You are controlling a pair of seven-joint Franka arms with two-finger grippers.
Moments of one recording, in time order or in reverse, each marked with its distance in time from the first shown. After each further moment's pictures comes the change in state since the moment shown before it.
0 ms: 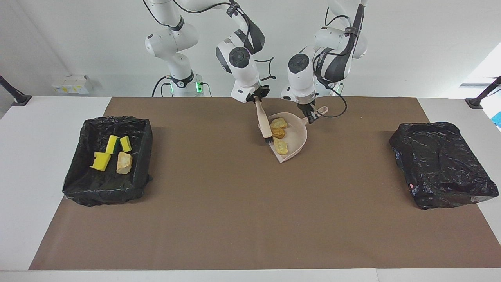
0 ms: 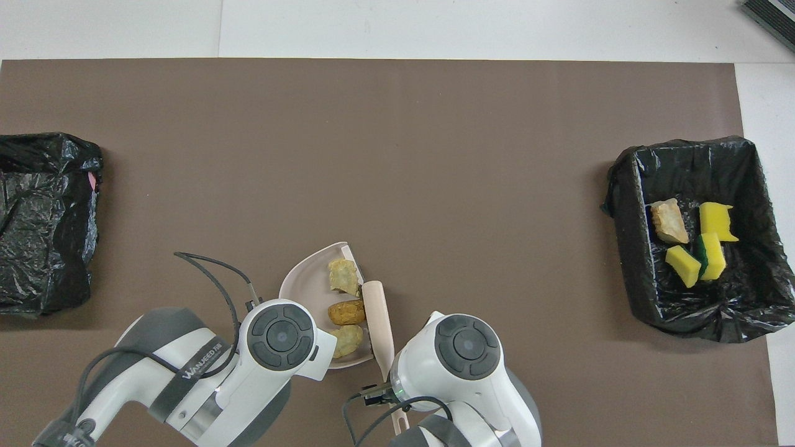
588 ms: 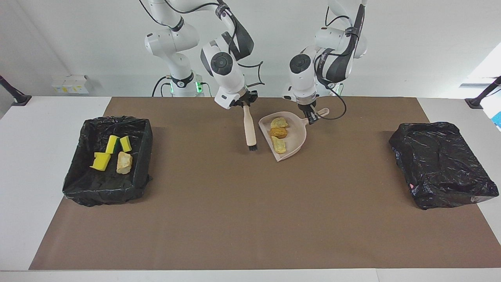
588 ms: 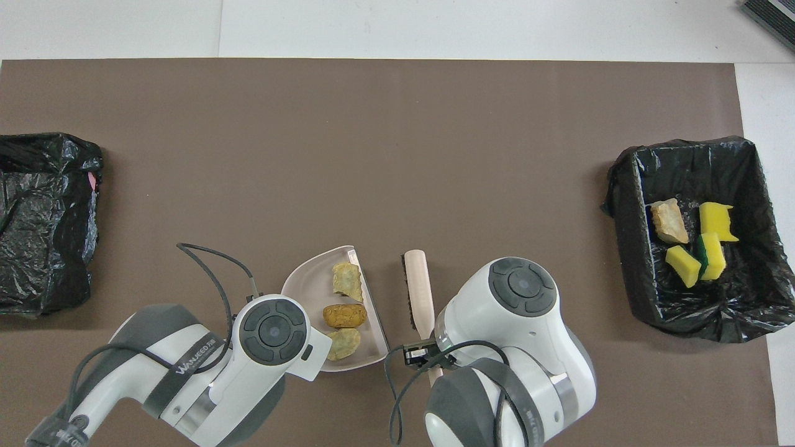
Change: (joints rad) left arm 0.028 0.004 0.006 0.006 0.000 0.017 0.156; right arm -0.158 -0.001 -0.022 0.083 -0.140 -0.175 0.012
